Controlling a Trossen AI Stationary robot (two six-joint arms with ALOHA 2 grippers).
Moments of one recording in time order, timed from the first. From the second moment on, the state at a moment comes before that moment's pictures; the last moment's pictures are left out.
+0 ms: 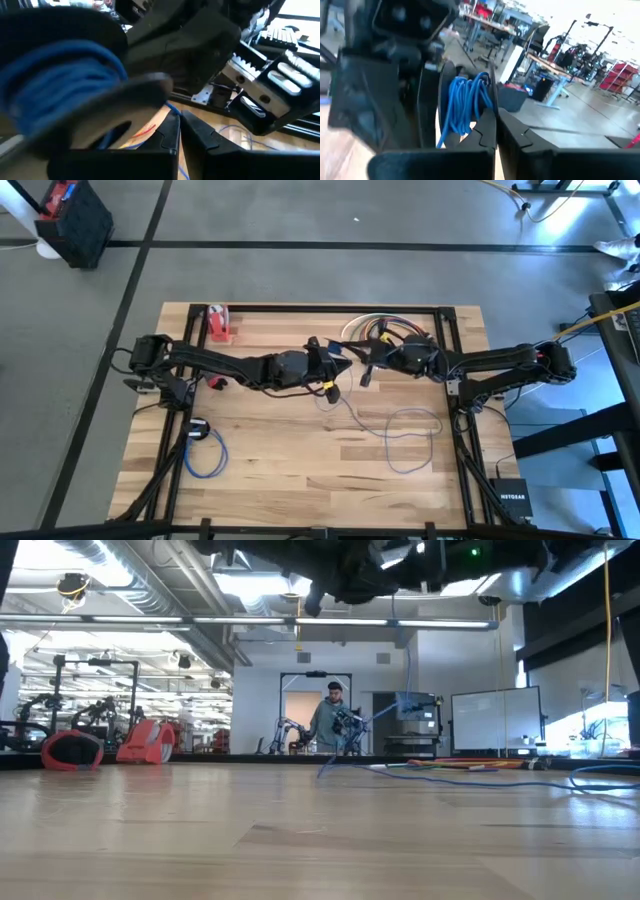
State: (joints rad) left arm -0.03 1.71 1.16 0.37 -0.38 -0.16; right arm -0.09 1.20 0.67 0.53 0.20 -0.35
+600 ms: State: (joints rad) left arm -0.04 1.72 1.16 0.32 -0.36 -0.07; right arm -0.09 1.11 0.86 0.52 0.13 -0.34
